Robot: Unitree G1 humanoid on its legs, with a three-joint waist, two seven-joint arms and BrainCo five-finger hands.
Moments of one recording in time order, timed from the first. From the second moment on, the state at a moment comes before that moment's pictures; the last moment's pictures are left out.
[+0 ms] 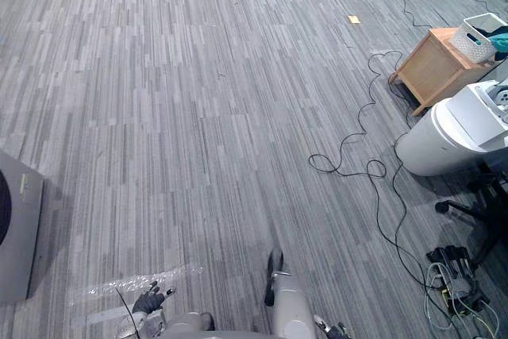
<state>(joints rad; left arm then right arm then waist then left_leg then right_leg) 0.04 0.06 0.24 1.10 -0.20 -0.14 0.00 0.14 -0.02 -0.33 1.15 0.47 -0.11 0.05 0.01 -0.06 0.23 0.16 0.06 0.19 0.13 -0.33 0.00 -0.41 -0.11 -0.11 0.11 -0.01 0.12</state>
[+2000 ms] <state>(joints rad) 0.12 0.00 0.20 1.00 -0.34 -0.18 -0.02 0.17 -0.05 -0.48 1.21 0.26 -0.08 0.07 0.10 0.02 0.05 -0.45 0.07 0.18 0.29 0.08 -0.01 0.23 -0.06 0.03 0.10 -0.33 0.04</state>
